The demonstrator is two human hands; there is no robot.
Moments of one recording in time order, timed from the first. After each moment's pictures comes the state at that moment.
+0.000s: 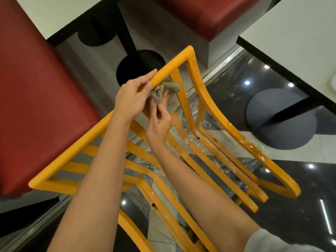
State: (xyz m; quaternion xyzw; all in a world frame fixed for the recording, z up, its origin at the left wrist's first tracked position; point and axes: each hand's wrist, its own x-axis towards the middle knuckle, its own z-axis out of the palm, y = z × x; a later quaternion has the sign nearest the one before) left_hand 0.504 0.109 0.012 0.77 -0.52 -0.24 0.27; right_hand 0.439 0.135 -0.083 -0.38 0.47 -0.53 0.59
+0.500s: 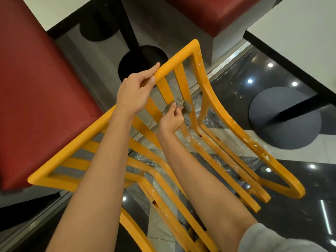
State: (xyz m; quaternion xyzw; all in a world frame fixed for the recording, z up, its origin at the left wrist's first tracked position) left_hand 0.504 0.108 0.010 0.78 -0.51 -0.24 0.28; right_hand 0.433 0.114 -0.105 -0.20 0.64 -0.48 0.57
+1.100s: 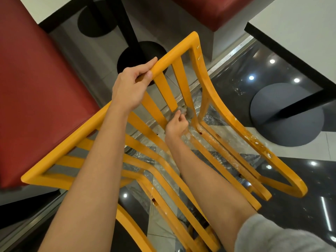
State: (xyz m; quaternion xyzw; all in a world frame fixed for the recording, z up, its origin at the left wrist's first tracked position) left_hand 0.505 0.105 0.005 0.77 -0.51 -0.24 0.29; right_hand 0.409 0.119 -0.151 -0.20 0.69 -0.41 0.56
